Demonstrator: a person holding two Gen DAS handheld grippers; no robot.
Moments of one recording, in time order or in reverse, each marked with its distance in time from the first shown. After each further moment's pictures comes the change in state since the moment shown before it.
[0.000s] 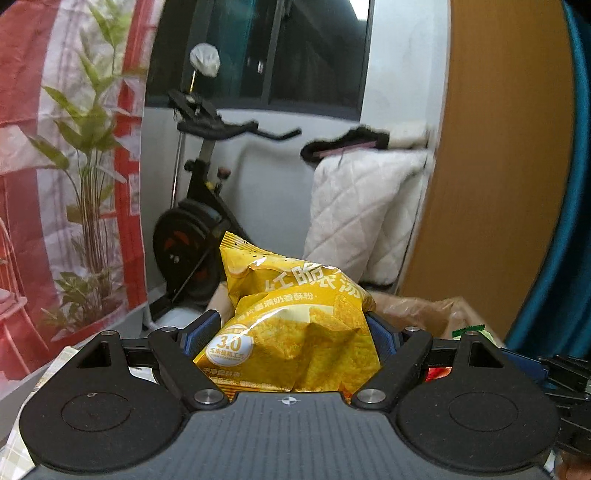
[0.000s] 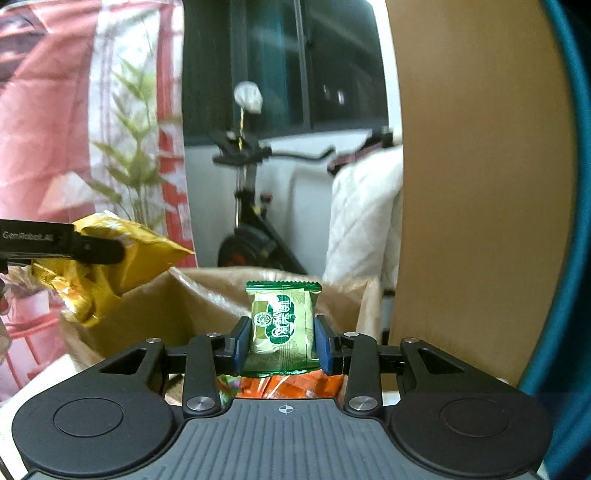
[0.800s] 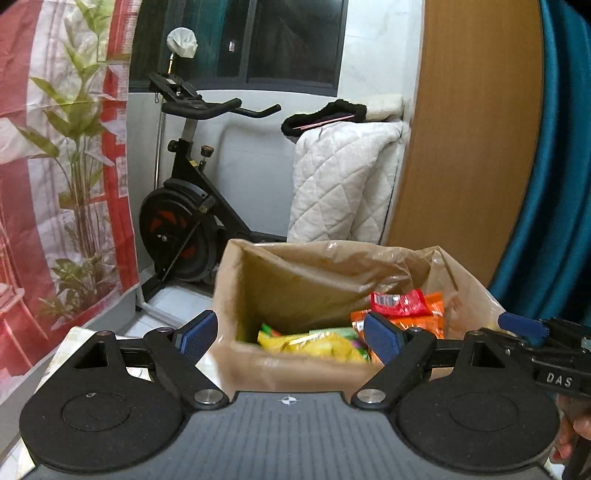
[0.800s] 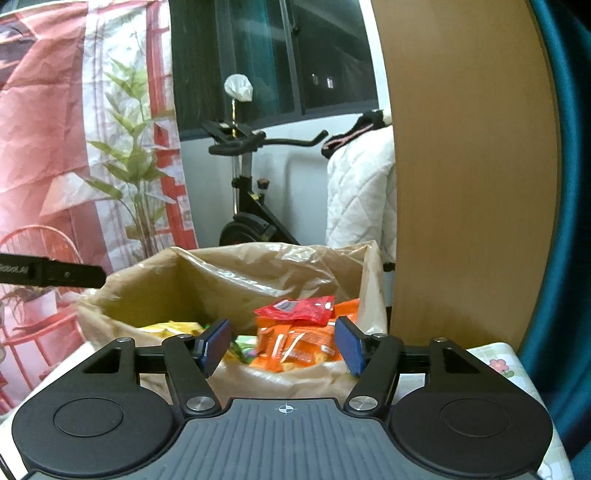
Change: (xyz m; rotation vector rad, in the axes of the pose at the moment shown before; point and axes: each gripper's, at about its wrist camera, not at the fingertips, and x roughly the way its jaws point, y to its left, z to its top) left arm -0.051 0.028 -0.028 0.045 0.065 -0.077; right arm -0.036 0.018 -0.038 0.057 0.003 0.007
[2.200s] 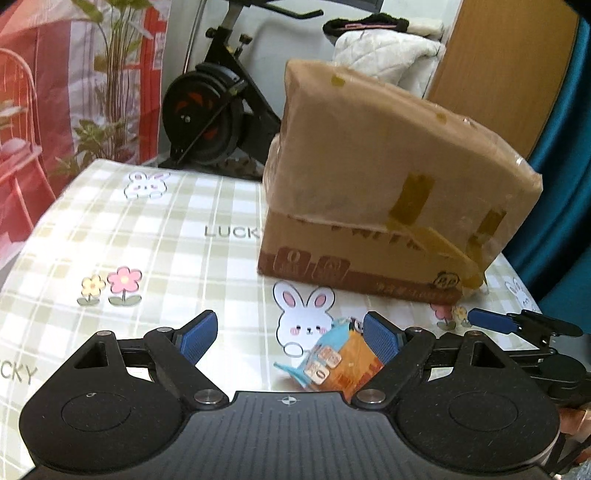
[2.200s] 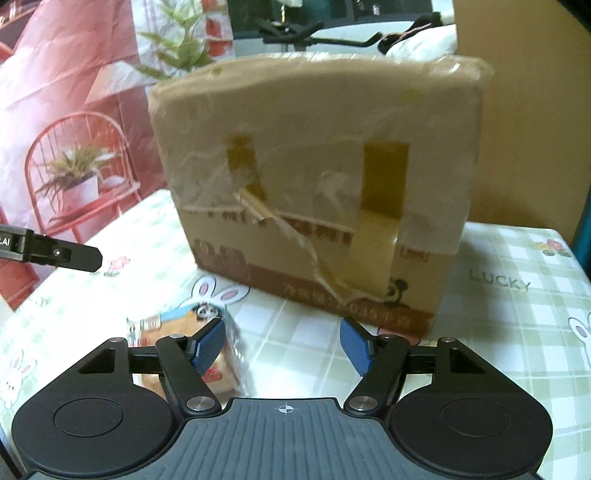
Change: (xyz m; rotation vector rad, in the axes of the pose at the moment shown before) left arm -0.021 0.043 -0.145 -0.156 0.275 -0.008; right arm -0.007 0.060 -0.140 -0.075 0.309 0.120
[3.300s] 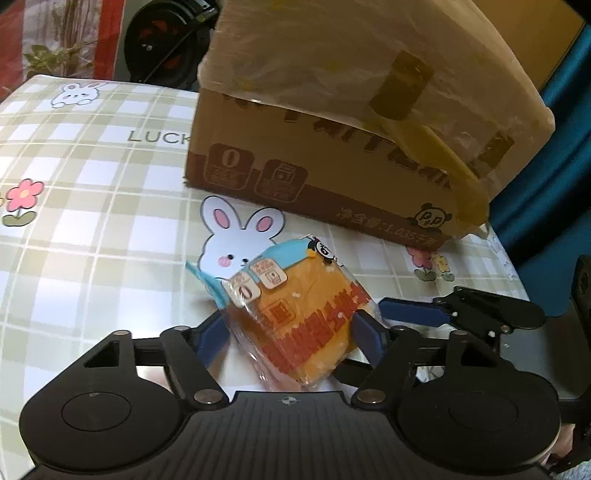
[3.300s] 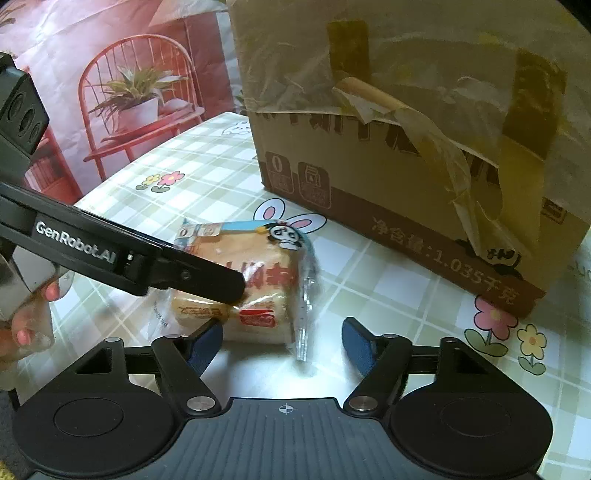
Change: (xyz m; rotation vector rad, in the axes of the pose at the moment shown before) left arm 0.082 -0.021 -0.034 -0.061 0.167 -0.165; right arm 0.046 0.023 -0.015 -0.158 0.193 0.184
